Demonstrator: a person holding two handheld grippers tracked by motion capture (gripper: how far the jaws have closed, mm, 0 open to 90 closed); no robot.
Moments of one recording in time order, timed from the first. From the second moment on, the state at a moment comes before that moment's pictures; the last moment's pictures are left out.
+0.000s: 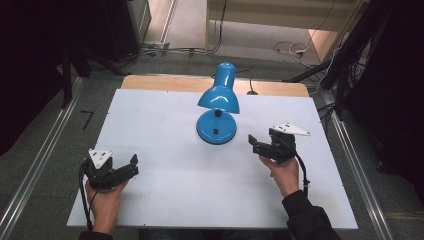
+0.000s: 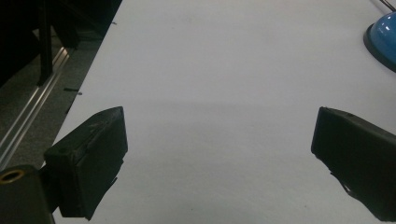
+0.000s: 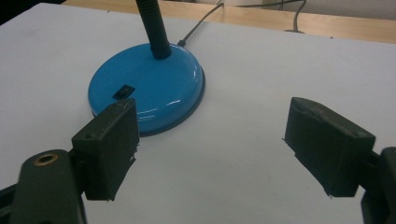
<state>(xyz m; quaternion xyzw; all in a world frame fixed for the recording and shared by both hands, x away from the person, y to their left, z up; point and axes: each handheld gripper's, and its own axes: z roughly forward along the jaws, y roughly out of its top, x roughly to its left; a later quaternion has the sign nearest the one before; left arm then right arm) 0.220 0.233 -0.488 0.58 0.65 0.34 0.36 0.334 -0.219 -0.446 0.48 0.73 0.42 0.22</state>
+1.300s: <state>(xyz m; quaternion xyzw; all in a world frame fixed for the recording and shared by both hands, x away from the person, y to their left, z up) 0.219 0.239 -0.489 0.58 0.66 0.32 0.37 0.357 -0.127 -0.467 0.44 0.75 0.44 0.22</state>
